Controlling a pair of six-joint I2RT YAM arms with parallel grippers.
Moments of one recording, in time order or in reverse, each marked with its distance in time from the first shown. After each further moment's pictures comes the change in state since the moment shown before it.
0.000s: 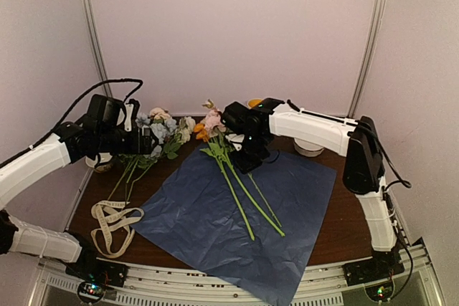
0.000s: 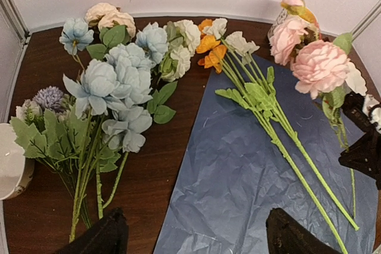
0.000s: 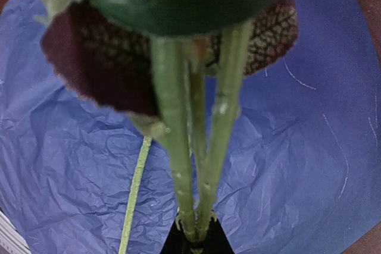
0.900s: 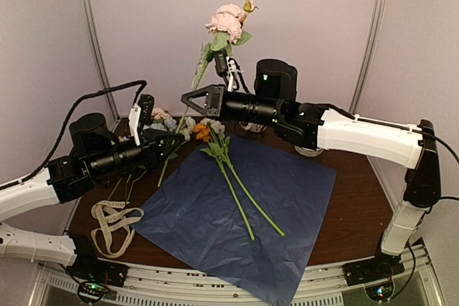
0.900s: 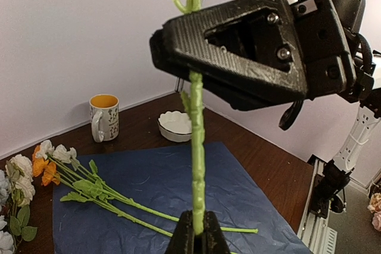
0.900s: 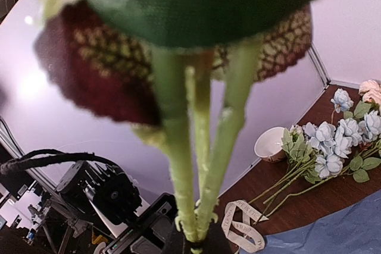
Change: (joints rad) left arm -0.380 -0.232 -0.247 0.609 0.197 0.111; right arm 0.133 -0.446 -0.460 1.342 -0.383 0.444
